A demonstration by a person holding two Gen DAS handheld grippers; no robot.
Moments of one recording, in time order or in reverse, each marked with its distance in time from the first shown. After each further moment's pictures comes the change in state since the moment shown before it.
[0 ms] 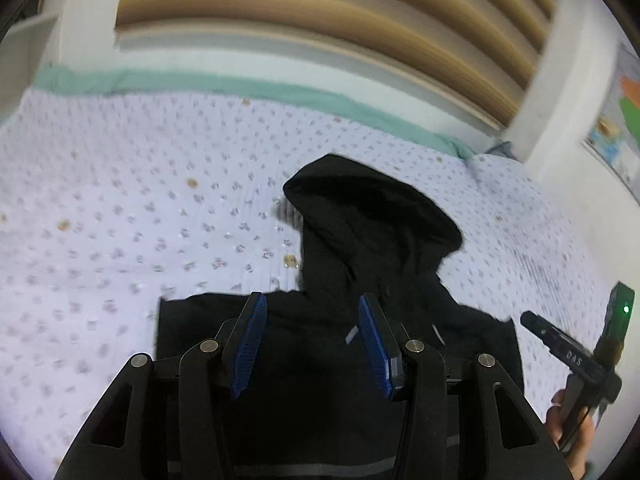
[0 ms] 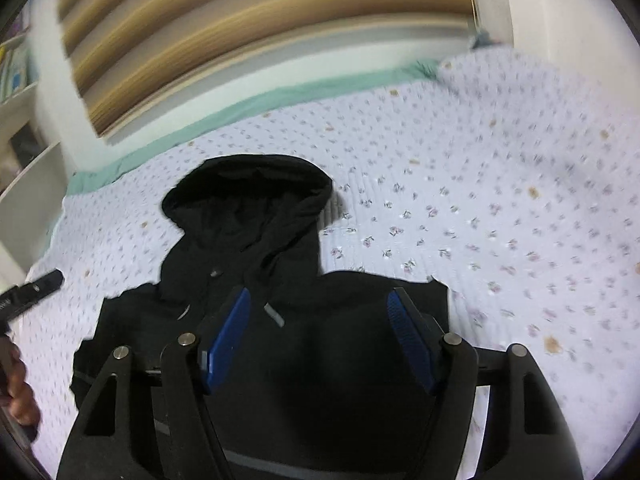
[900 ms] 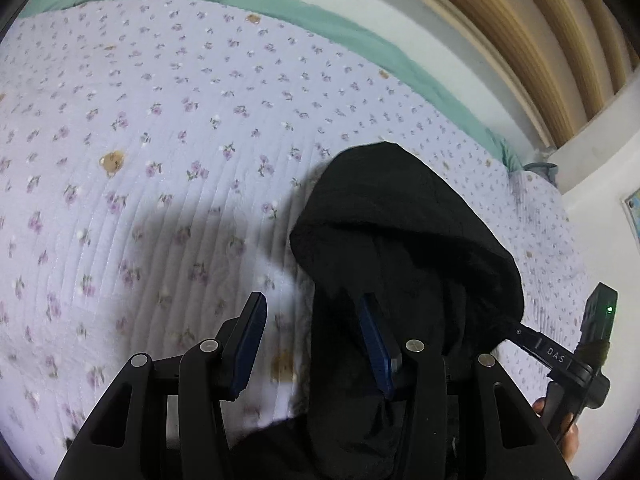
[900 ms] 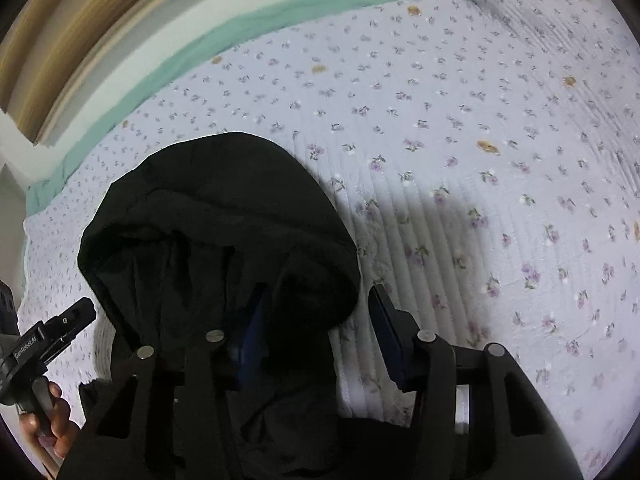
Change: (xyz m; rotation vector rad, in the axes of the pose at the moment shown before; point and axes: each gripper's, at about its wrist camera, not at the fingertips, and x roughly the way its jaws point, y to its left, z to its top) left arm 0.184 0.034 0.092 -0.190 0.234 -0.061; right arm 0.194 0.007 0.110 0.102 0.305 -0.024
